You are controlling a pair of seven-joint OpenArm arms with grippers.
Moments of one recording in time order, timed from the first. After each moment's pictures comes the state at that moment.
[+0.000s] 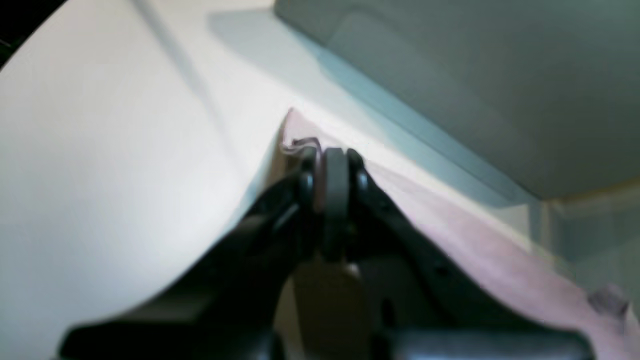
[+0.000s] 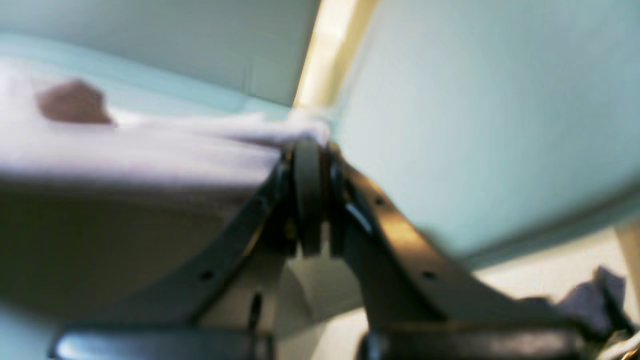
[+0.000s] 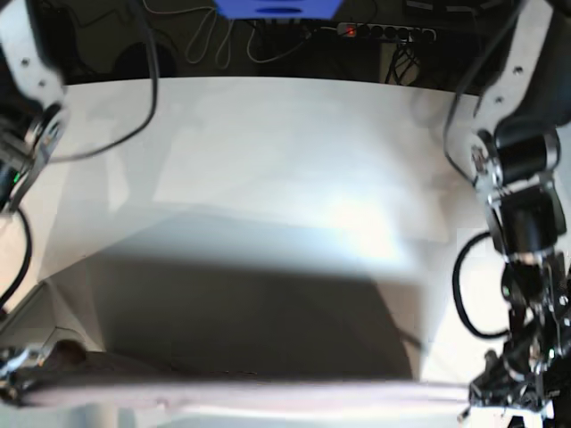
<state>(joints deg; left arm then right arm) -40.4 -13.0 -15.3 57.1 -28.4 -0.8 35.8 29.4 19.8 28.1 82.1 1.5 39.6 -34.7</state>
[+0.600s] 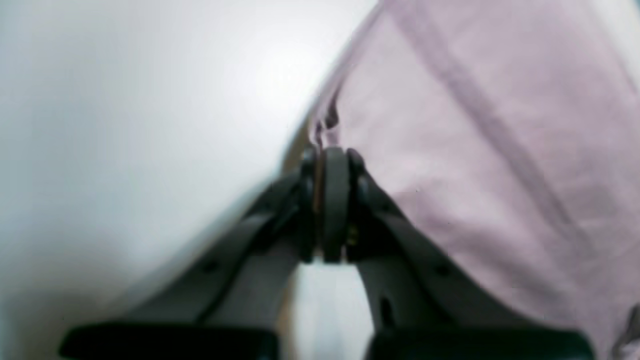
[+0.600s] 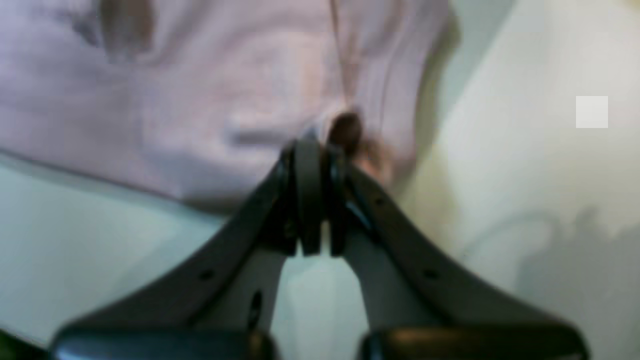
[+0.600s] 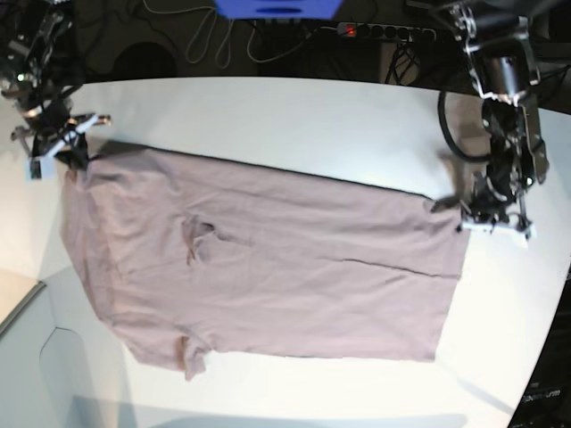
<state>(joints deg) -6.4 -12.7 -21.2 62.7 -32.9 -0.9 34.4 -18.2 6.2 36.8 89.8 6.6 39.8 -25.3</state>
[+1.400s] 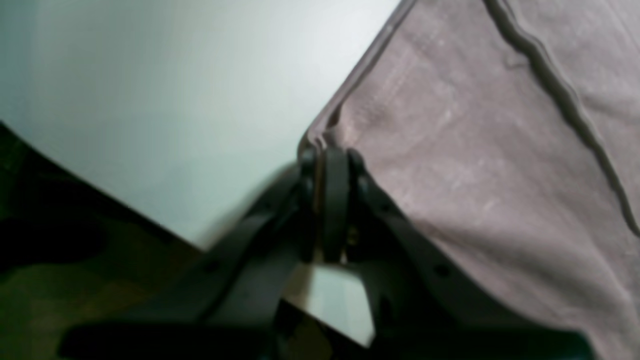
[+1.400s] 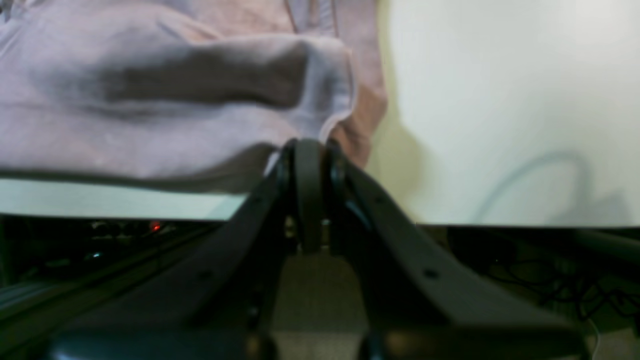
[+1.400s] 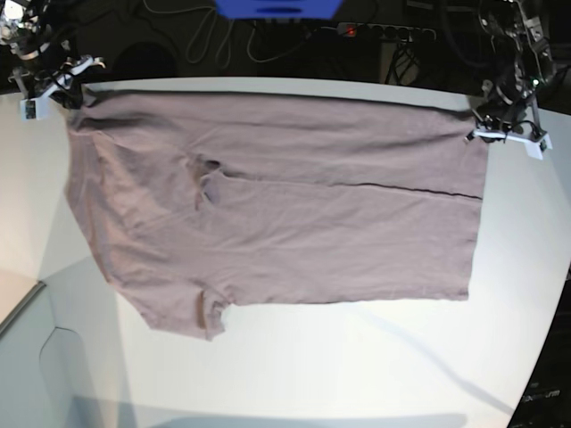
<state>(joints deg) 17.4 -9.7 -28.0 82.0 -32.9 -1.0 34.8 -29.4 6.4 39.9 86.9 7.1 39.7 -20.4</state>
